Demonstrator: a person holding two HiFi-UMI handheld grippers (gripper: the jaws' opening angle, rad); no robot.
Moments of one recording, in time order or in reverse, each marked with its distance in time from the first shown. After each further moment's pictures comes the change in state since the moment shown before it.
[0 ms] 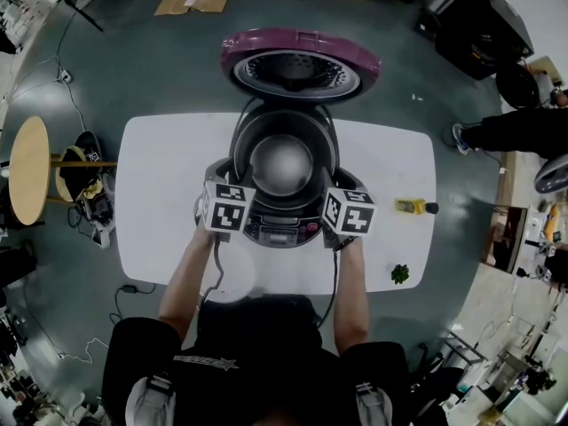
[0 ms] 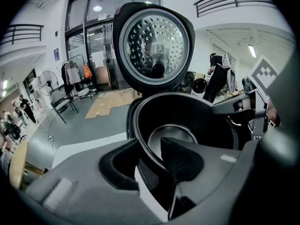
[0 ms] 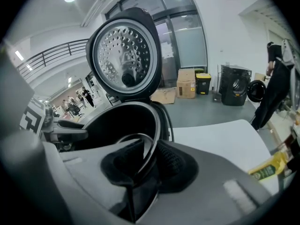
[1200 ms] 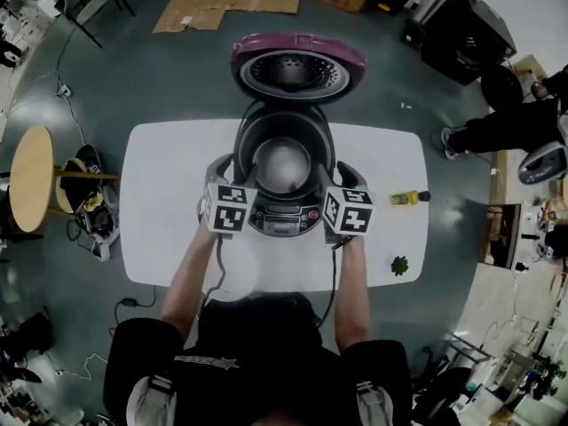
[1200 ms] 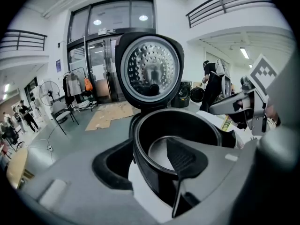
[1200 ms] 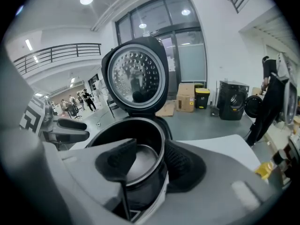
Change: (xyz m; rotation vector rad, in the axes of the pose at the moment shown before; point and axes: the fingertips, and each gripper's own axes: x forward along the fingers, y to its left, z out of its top) left arm -0.039 -0.005 0.016 0.042 -0.149 0.009; right arm -0.043 0.017 0.019 -0.075 -0.140 -0.041
